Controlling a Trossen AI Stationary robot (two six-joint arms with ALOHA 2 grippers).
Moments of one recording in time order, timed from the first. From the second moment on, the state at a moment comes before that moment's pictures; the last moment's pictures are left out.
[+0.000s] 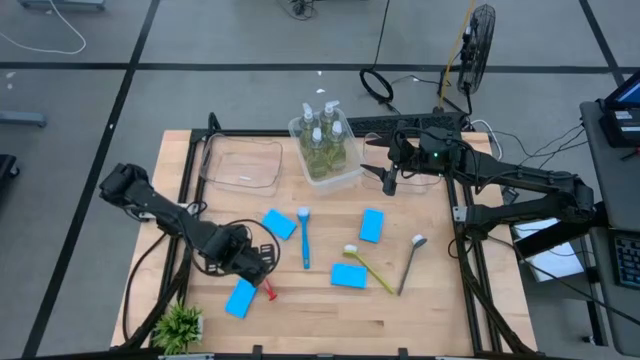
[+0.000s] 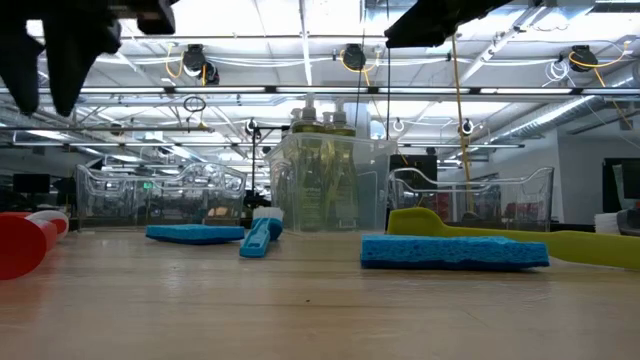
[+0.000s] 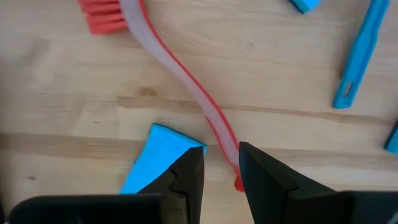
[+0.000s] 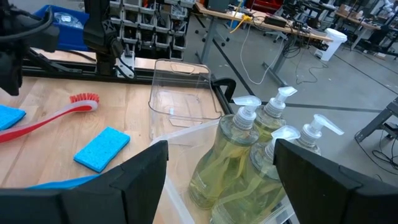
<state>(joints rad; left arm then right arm) -0.51 1.52 1.18 -1.16 -0.04 -2.22 -0.29 1.06 0.96 -0.16 0.03 -0.23</state>
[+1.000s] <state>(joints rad) -0.42 1.51 0.72 -0.79 -0.06 -2.41 -0.29 1.06 0.96 -0.17 0.02 -0.23</state>
